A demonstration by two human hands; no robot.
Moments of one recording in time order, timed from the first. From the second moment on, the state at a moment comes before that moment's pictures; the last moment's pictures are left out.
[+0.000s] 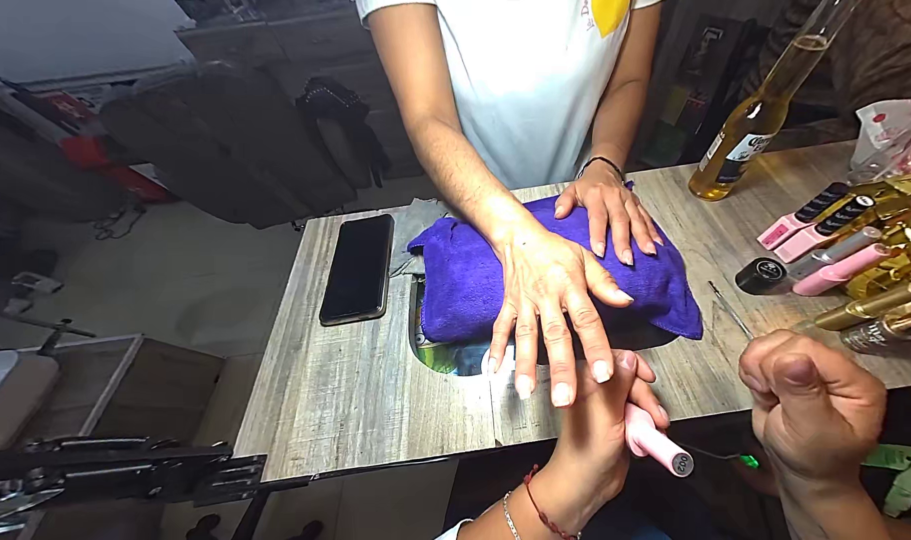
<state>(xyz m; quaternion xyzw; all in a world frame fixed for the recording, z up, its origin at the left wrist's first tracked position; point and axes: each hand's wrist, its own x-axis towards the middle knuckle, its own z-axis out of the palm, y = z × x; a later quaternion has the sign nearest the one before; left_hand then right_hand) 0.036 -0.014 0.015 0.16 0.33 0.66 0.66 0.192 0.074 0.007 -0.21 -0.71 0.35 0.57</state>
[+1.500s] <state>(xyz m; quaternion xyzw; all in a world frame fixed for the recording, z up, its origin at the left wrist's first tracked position) -0.013 0.015 0.037 0.17 0.38 0.68 0.60 0.090 0.251 0.087 -0.50 -0.75 0.42 0.10</state>
